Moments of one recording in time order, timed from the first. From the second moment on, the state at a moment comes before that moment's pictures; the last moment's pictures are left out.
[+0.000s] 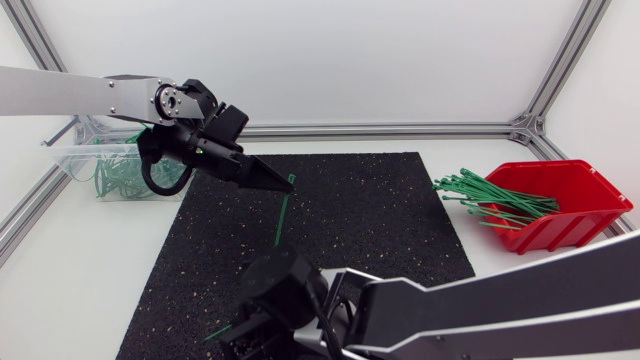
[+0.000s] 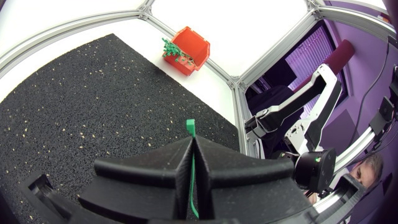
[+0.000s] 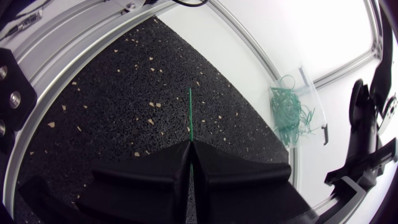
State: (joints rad) left arm -0.25 1.96 1.45 -0.90 1.14 0.67; right arm 1.15 1.79 0.79 0.28 -0.05 -0.94
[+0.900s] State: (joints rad) left arm -0.29 1.64 1.13 -0.41 1.14 0.29; right arm 0.77 1.57 1.16 -0.72 -0.77 -0.37
